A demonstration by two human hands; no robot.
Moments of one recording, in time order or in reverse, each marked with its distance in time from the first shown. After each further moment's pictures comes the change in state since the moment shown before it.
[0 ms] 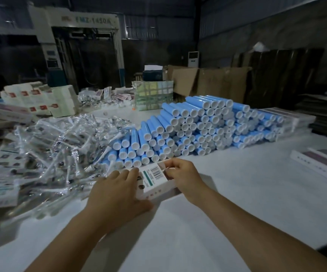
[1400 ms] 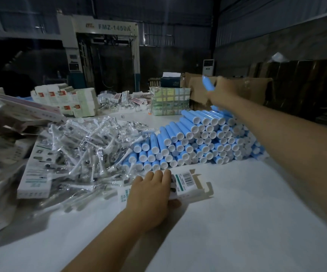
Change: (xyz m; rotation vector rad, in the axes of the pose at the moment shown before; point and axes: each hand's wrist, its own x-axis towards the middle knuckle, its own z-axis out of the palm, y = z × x) left_hand 0.014 0.016 0.019 -0.109 0.204 0.109; right_hand 0.135 -0.172 -0.081 -0.758 0.454 -0.313
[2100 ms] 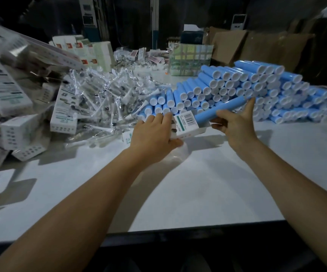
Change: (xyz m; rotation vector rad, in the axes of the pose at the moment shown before) left_hand -0.013 -0.012 -0.012 -0.046 0.067 -0.157; right_hand -0.190 0.062 0.056 1.154 -0.149 0.287
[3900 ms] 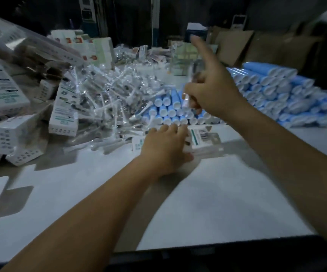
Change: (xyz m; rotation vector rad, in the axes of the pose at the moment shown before) left_hand -0.004 0.007 -0.001 0.022 -0.163 0.056; right_hand -0.018 -0.070 0.103 -0.657 -0.430 -0.496
